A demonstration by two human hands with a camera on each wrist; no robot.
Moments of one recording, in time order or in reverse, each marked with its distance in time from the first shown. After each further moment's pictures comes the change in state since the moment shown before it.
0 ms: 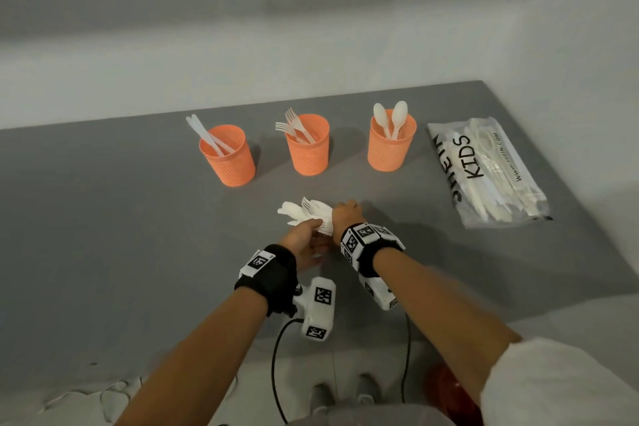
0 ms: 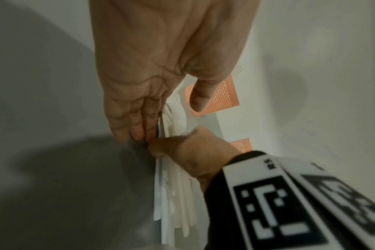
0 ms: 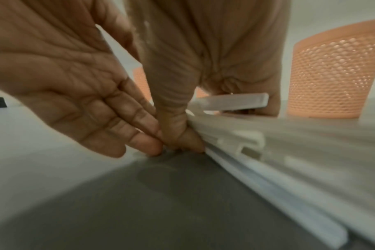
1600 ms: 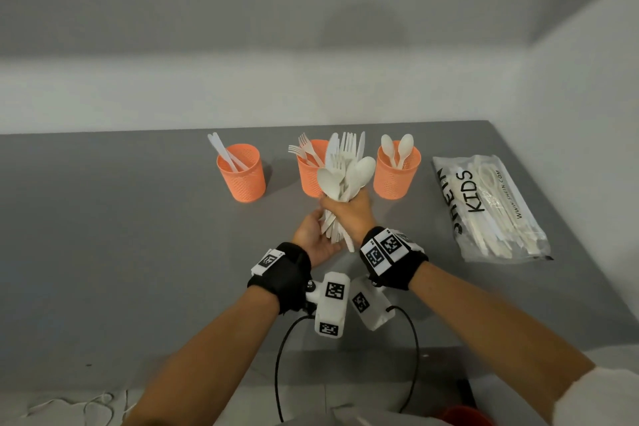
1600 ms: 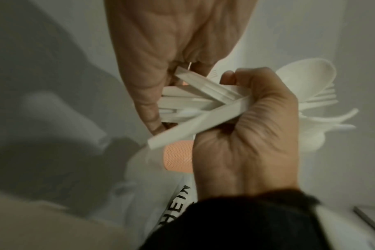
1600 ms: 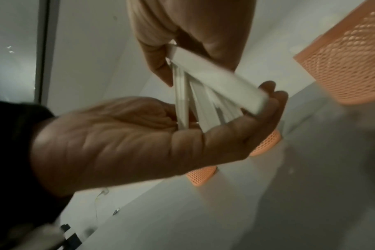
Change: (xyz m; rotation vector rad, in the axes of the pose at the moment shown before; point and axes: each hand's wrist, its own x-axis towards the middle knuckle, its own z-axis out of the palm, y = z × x) left_hand -0.031 0.035 0.021 -0.460 -0.195 0.229; right_hand -0.049 -0.022 -0.072 1.444 0.285 -0.229
